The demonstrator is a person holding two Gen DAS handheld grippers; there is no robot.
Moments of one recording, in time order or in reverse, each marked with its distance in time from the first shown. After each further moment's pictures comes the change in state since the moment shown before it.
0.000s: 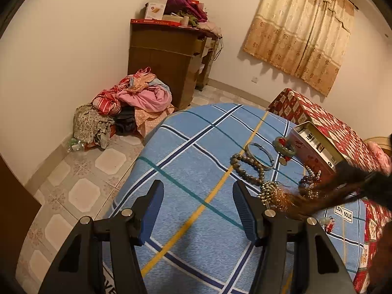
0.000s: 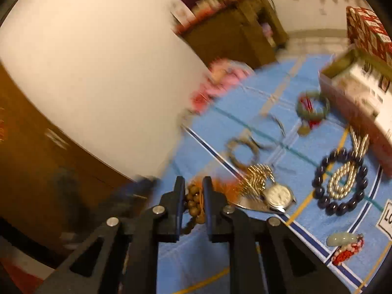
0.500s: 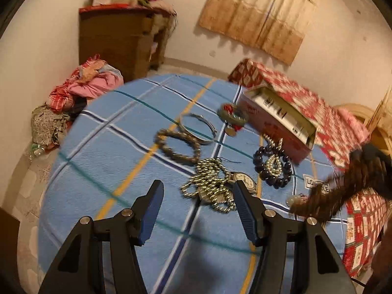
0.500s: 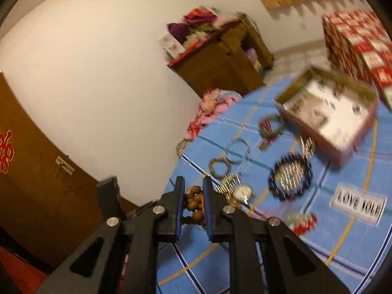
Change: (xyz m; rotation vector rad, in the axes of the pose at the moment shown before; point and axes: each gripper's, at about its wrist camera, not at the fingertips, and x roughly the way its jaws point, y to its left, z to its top) left arm 0.047 -0.075 -0.009 0.138 0.164 -0.181; right arm -0.067 -0.028 -0.024 0.095 -0.122 -0.047
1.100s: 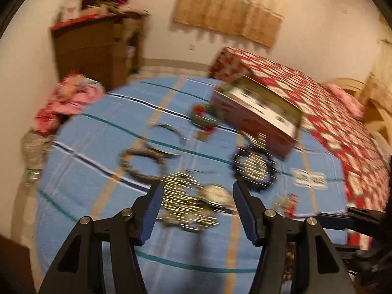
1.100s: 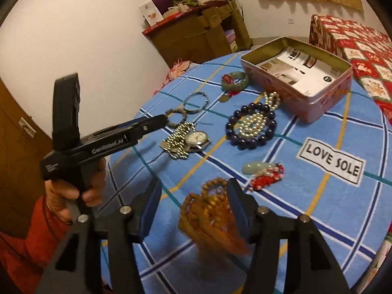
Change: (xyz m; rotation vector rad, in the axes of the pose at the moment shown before) left arm 0.010 -0.043 0.015 0.155 0.039 -0.082; right arm 0.005 -0.022 -0.064 -0.129 0.146 -0.251
